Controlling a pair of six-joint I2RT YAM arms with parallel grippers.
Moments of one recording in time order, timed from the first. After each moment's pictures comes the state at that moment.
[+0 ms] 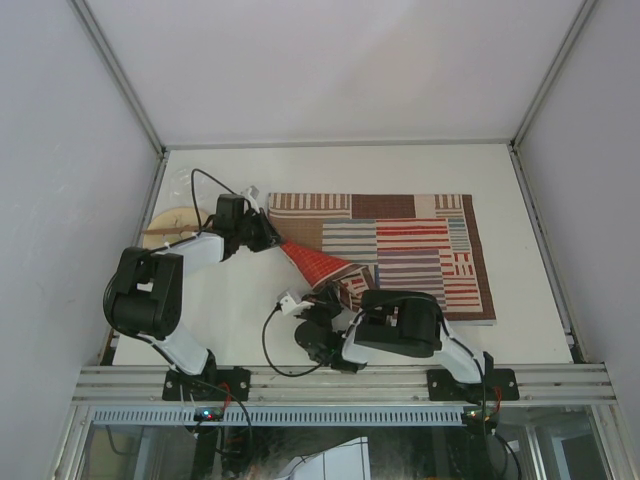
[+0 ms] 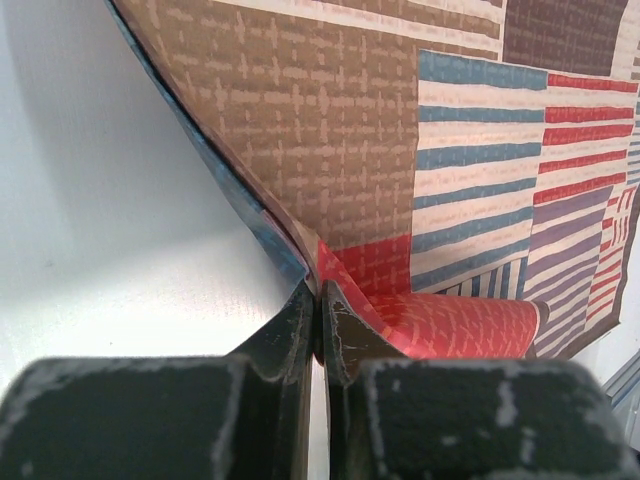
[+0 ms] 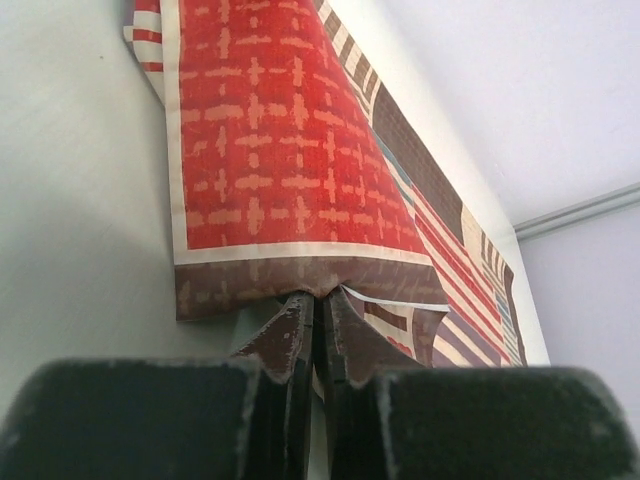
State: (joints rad) left arm -0.21 1.64 0.84 0.03 0.39 -0.56; right arm 1.35 2.21 0.82 1.09 1.27 -0.61
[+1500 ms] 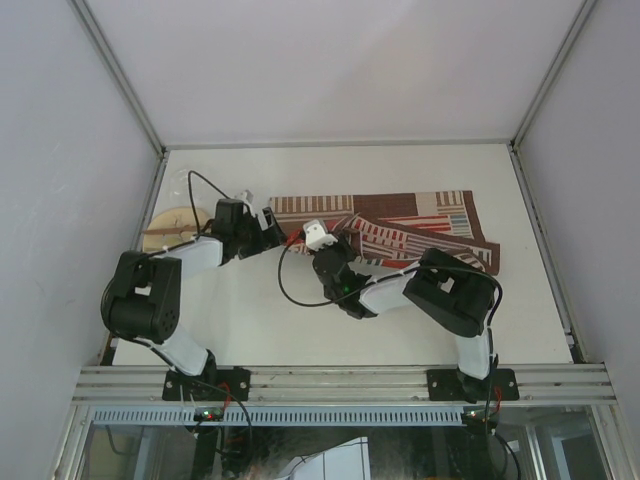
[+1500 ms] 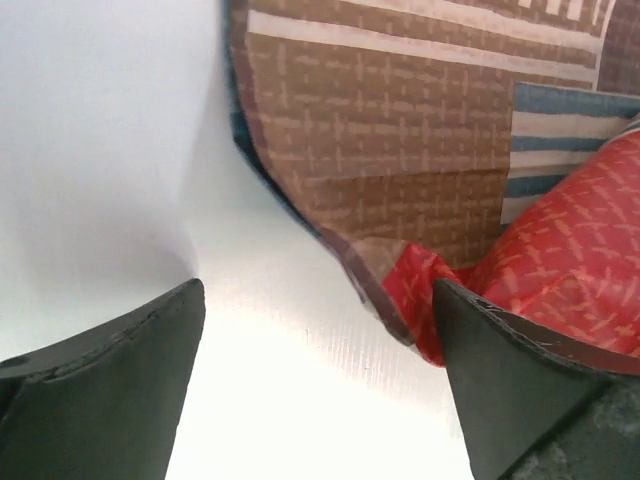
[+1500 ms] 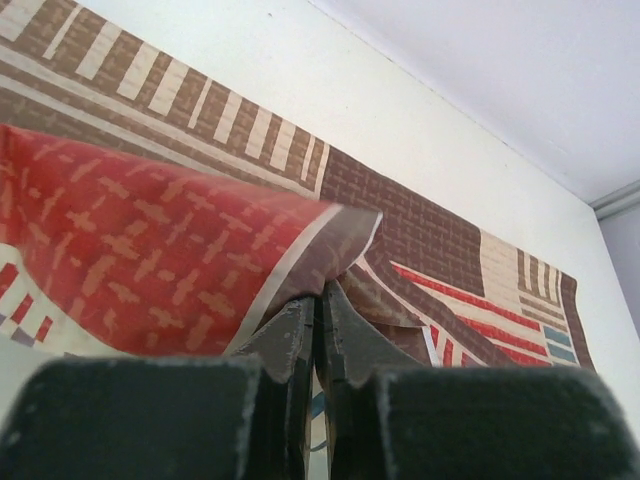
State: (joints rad) left arm -0.21 1.63 0.80 0.03 0.26 -0.53; right arm 1.03 1.93 0.88 0.79 0.96 -0.36
